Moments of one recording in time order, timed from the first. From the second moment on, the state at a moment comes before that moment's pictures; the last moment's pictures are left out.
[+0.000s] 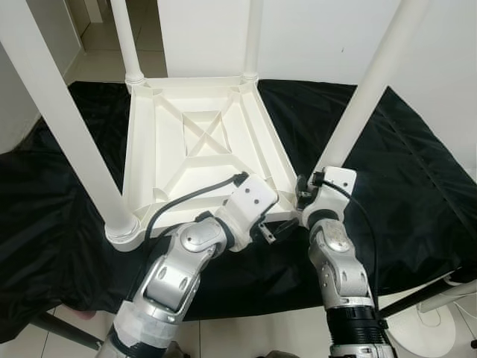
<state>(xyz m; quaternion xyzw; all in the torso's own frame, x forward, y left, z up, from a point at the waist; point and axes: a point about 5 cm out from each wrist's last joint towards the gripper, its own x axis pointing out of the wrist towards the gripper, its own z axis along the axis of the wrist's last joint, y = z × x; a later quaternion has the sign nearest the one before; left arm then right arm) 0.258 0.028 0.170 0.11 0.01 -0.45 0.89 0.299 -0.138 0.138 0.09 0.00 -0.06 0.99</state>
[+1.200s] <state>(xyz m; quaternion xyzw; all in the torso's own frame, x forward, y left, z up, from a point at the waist) 0.254 0.025 0.166 0.11 0.01 -0.46 0.88 0.328 -0.189 0.134 -0.07 0.03 0.34 0.94</state>
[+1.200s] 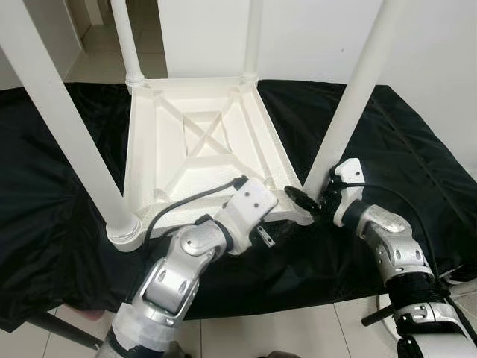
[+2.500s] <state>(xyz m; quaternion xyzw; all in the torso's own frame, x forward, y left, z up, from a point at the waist) 0.260 0.035 0.169 0.10 0.01 -0.45 0.89 0.318 -0.132 0.134 0.06 0.02 -0.07 1.00</state>
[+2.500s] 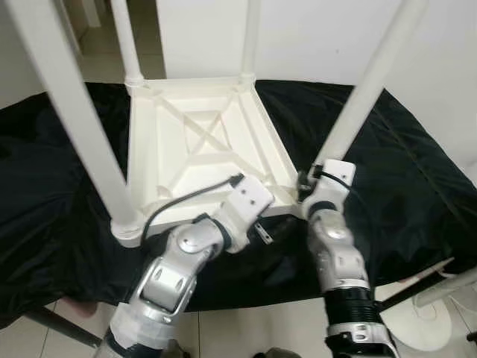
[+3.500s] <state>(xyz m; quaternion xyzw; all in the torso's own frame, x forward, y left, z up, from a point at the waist) 0.263 0.041 0.168 0.10 0.01 -0.44 0.89 0.302 -0.198 0.150 -0.05 -0.01 0.20 0.98</state>
